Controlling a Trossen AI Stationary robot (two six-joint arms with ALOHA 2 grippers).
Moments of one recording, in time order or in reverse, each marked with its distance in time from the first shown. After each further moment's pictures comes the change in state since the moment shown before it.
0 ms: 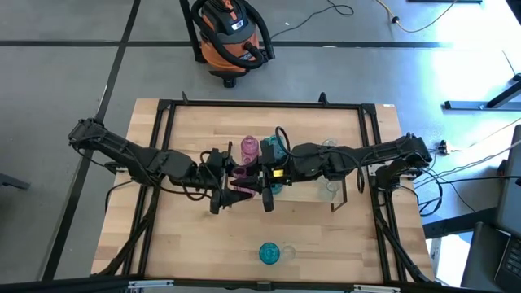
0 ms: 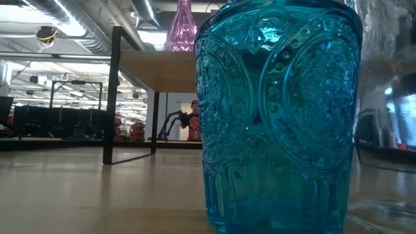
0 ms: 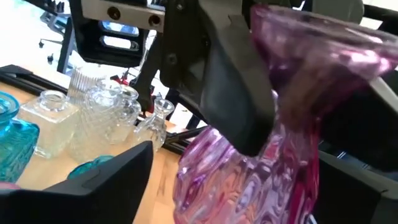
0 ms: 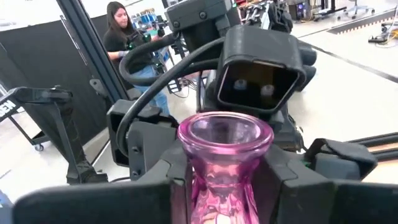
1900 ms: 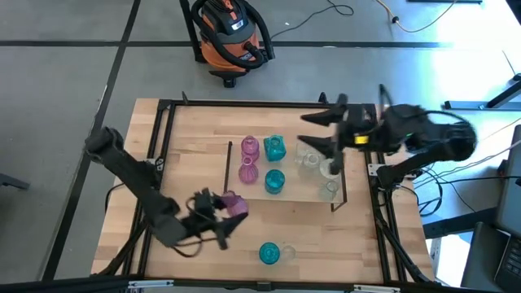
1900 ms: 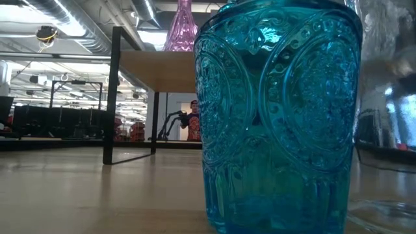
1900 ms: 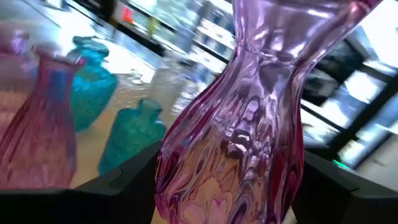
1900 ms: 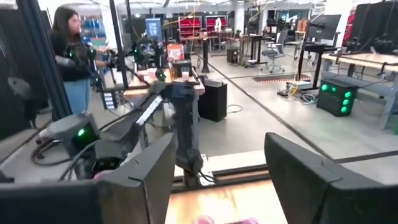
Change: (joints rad) left arm -0.402 0.270 0.001 0.234 -0.885 -0.084; right arm -0.006 -0.424 0.001 -0.369 0.274 -0.269
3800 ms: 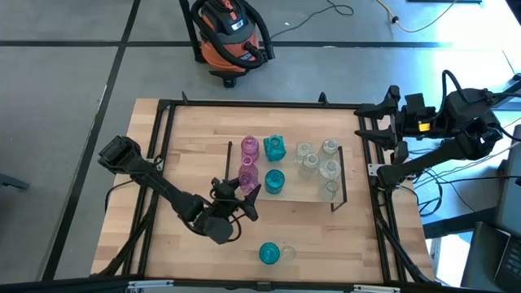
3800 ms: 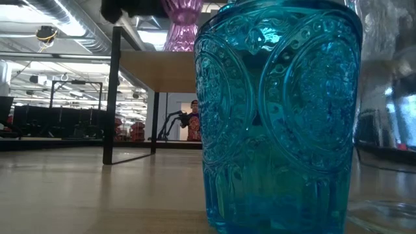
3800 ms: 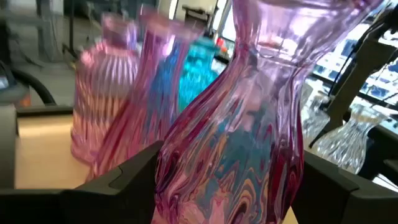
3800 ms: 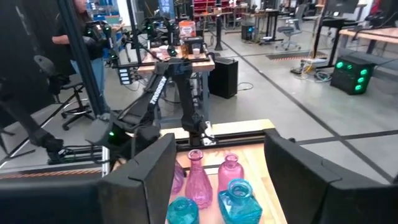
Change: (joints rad) left arm 0.189 0.209 0.059 -0.243 -0.214 -0.217; right arm 0.000 -0.302 -0.001 -0.415 -0.079 0.037
